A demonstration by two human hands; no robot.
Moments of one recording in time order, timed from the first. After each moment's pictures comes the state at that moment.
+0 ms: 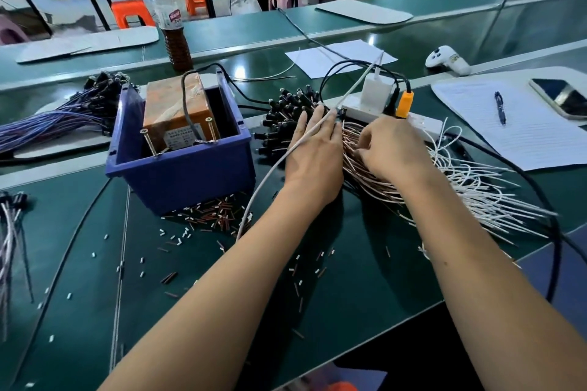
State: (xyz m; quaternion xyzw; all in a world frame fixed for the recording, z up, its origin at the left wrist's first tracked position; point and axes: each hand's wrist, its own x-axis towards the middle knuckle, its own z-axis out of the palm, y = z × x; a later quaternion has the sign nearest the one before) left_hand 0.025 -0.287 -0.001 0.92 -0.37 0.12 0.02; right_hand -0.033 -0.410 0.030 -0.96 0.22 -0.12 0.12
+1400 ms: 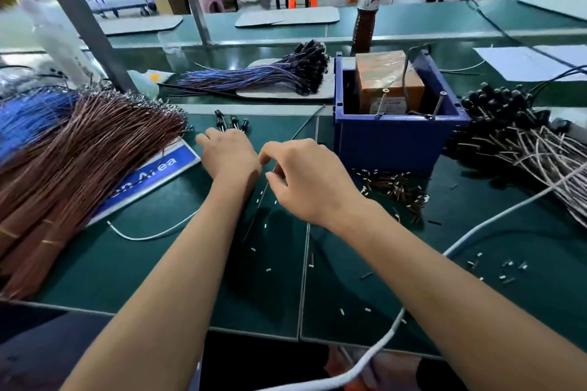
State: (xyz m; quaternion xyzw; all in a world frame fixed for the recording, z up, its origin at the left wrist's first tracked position) left_hand 0.053 0.080 -0.016 0.97 0.23 0.07 0.00; right_hand -0.028 -0.074 0.023 -0.92 -0.28 -0.10 0.24
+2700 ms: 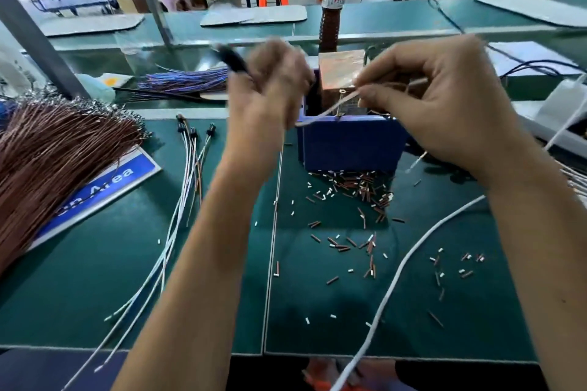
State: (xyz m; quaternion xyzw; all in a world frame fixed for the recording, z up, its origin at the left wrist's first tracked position) left_hand -0.002 -0.022 0.074 0.65 -0.22 0.24 0.68; right_hand -0.024 -0.234 0.105 -0.85 -0.27 -0.24 0.38
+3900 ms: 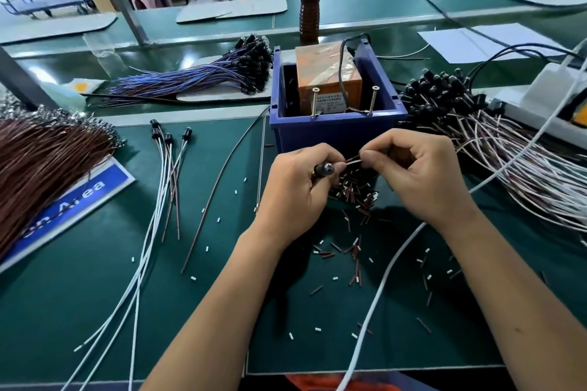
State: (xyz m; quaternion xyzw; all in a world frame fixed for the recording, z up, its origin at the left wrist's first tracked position) left_hand -0.004 -0.063 -0.021 0.82 -0.29 0.19 0.46; right_hand -0.022 -0.266 -0.006 -0.83 -0.17 -0.21 0.49
